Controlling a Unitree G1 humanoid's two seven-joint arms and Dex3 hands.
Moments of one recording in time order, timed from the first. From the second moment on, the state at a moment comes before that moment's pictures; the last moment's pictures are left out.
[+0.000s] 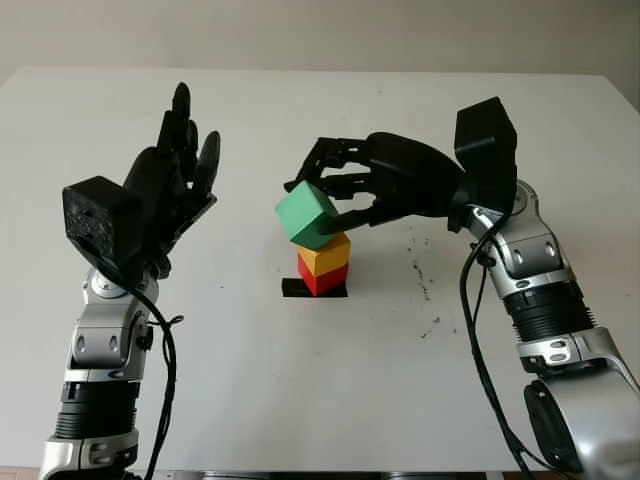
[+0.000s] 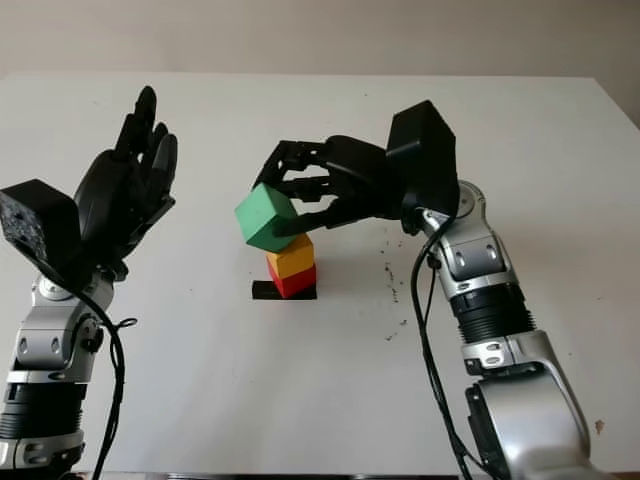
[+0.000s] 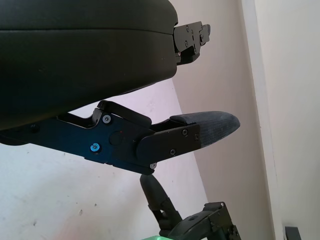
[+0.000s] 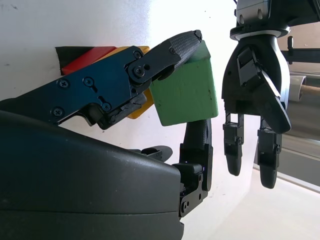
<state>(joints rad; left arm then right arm) -0.41 0.27 0.16 0.03 -0.11 0.15 -0.19 -0.80 -0.36 0.12 0.40 0.08 0.14 0.82</state>
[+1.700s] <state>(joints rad) -0.41 0.28 0.16 0.03 -0.11 0.15 -0.19 -0.77 -0.49 0.15 0.33 0.08 0.06 1.02</state>
